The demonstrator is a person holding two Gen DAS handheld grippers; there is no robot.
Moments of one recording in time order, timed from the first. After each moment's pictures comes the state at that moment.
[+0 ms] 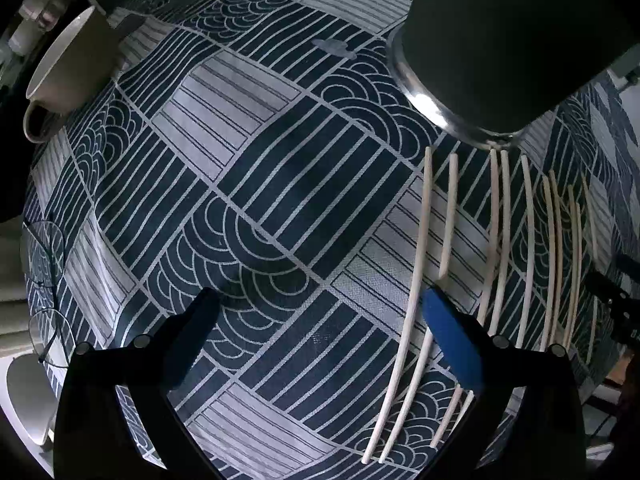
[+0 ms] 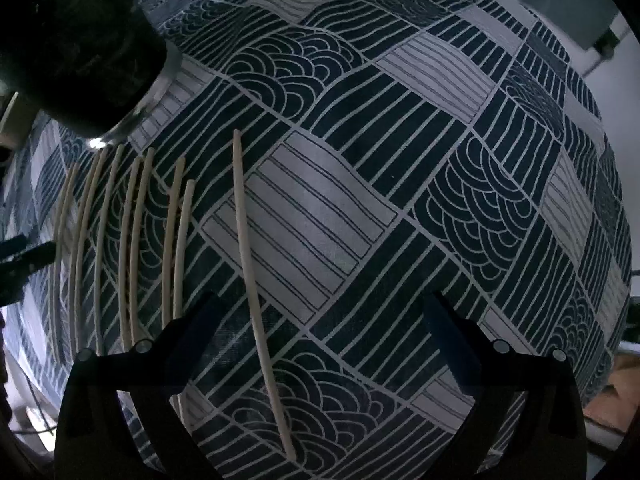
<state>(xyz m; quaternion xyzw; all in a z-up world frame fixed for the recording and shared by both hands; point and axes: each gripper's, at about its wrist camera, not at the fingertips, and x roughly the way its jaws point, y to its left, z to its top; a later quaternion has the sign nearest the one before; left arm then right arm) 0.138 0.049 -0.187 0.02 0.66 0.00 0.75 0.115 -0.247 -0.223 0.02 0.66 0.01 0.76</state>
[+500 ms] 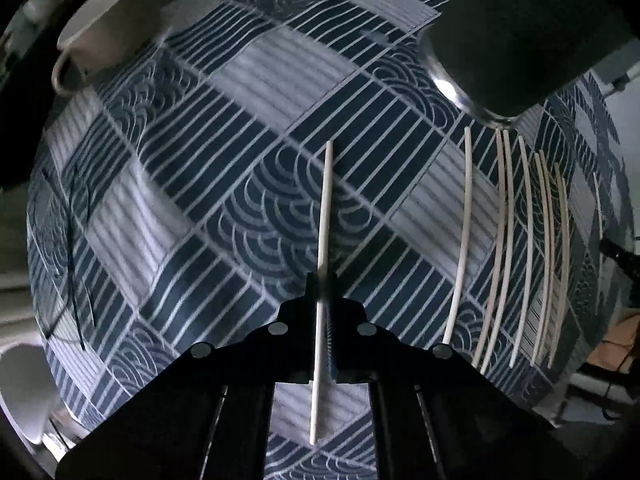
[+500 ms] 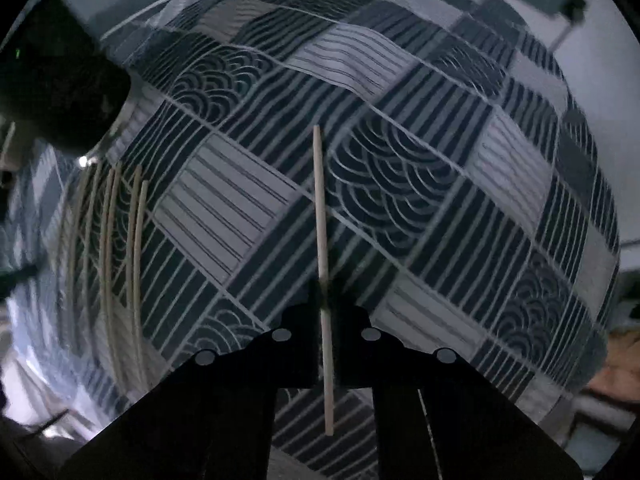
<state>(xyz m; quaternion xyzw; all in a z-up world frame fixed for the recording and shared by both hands) 0.097 0.117 -0.180 -0.02 0.67 -0.03 0.74 0.077 -0.298 -0.197 0.07 0.65 -0.01 0.75</state>
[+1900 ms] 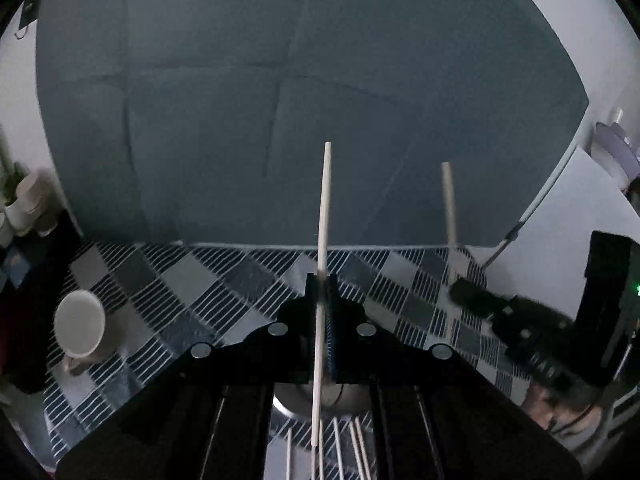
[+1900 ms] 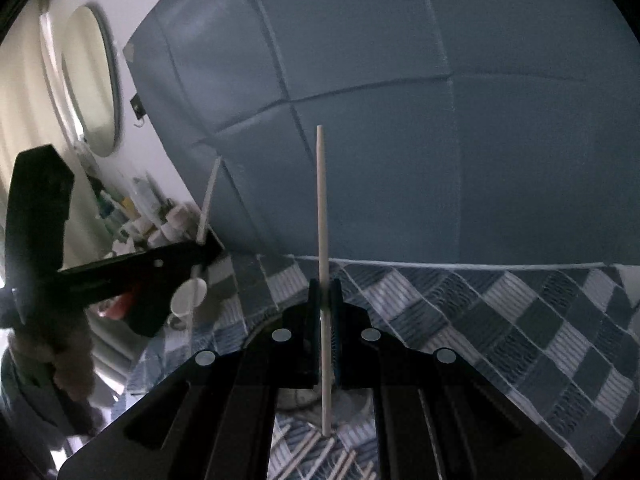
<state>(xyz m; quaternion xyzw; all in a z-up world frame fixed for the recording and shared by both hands) 0.209 0.043 0.063 -0.10 0.38 -0.13 0.91 0.213 -0.175 0.029 0.09 0.34 0.25 0.90</state>
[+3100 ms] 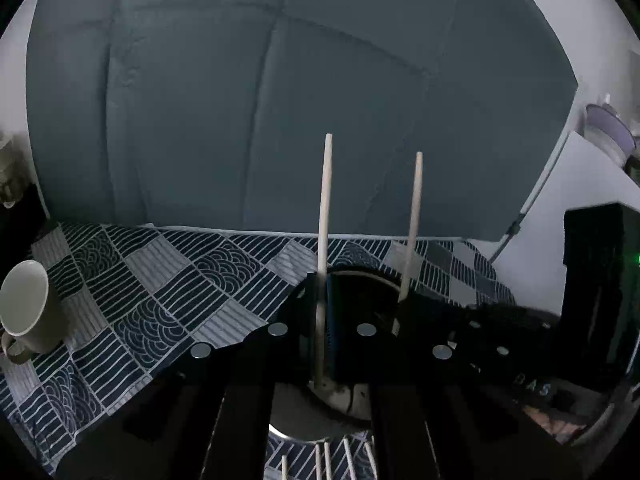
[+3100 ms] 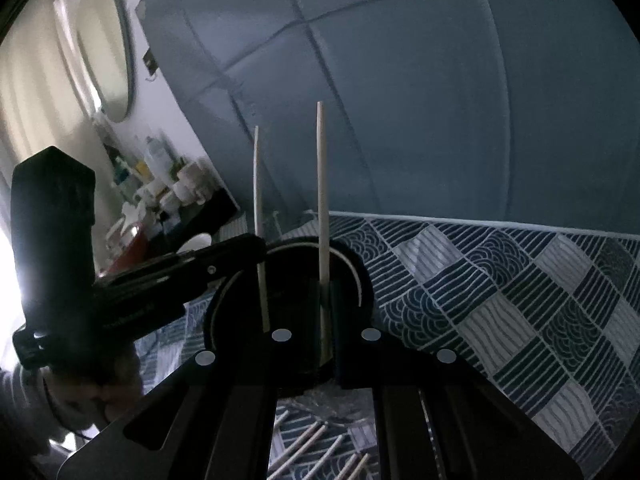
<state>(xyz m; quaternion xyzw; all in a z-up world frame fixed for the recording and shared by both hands) 0.200 0.030 -0.026 -0.09 0.33 -0.15 0.93 0.213 -0.153 -0.056 0.08 0.36 0.30 0.88</state>
